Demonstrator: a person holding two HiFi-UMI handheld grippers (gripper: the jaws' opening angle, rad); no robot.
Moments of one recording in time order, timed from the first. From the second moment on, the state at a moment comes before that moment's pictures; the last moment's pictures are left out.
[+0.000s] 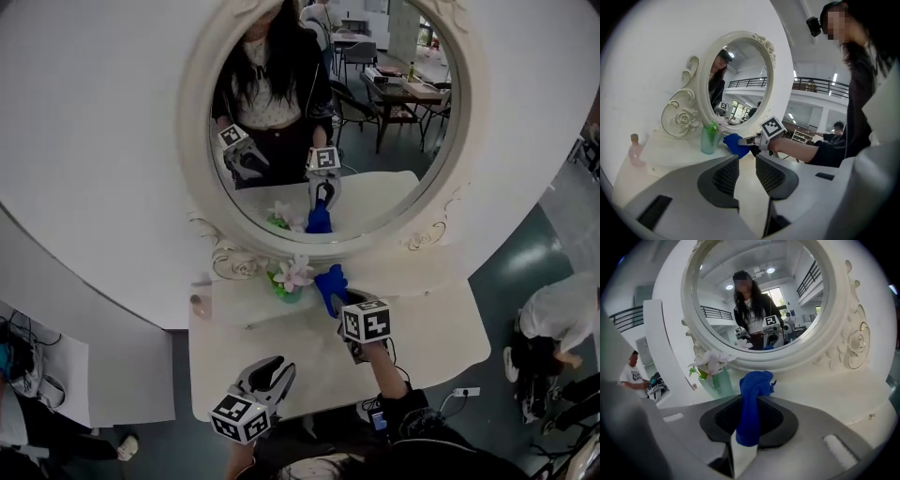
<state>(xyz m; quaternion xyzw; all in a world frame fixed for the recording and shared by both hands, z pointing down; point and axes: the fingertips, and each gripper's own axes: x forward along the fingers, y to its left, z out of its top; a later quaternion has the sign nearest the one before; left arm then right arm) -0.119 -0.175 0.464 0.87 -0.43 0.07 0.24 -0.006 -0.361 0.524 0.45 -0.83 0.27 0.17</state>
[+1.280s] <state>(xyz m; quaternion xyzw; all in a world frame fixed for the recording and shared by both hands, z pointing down) 0.002 -0.196 0.458 0.86 -0.44 0.08 0.23 0.294 -0.431 0.568 0.55 -0.76 0.20 0.29</state>
